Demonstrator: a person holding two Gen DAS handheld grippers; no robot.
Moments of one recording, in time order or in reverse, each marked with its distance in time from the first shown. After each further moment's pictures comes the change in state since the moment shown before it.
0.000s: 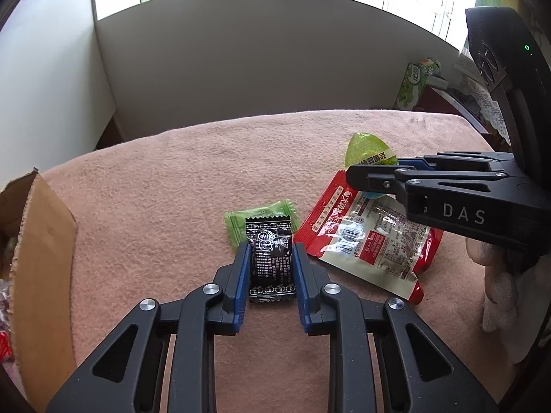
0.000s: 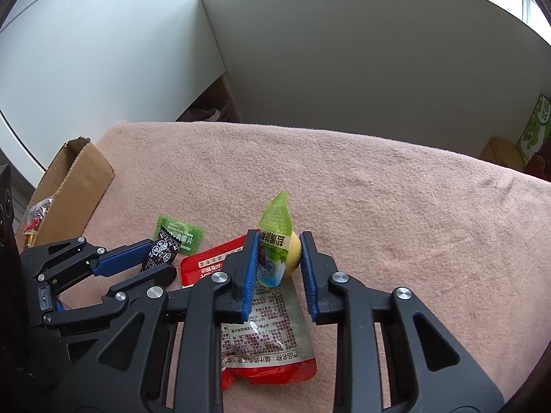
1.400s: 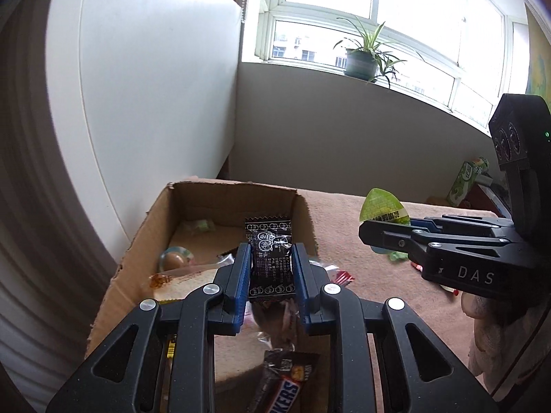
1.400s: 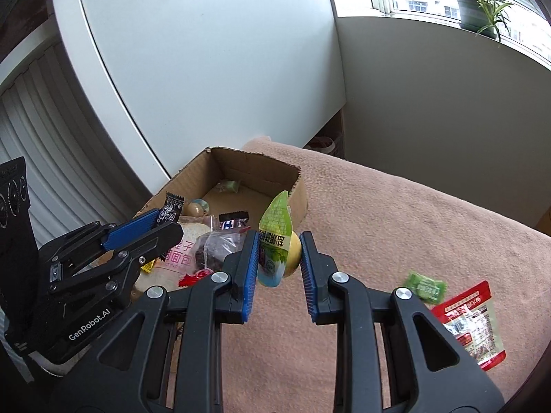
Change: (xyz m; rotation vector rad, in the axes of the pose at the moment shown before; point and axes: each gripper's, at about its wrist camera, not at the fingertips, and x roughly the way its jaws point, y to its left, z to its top) left arm -0.157 0.153 -0.065 -0.276 -0.285 0.197; right arm -0.032 0.207 0.017 -0.211 -0.085 0.236
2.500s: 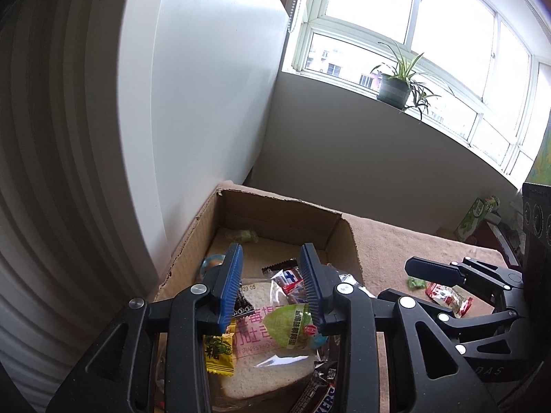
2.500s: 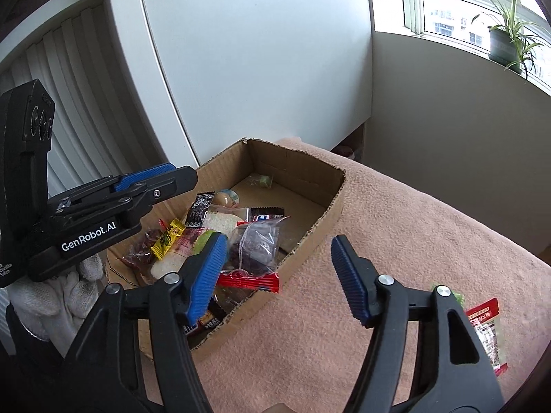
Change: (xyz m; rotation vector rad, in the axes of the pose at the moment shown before) left arm -0.001 0.043 0.012 -0.132 -0.033 0.013; right arm -0.007 0.032 -0.013 -0.127 -0.029 0.010
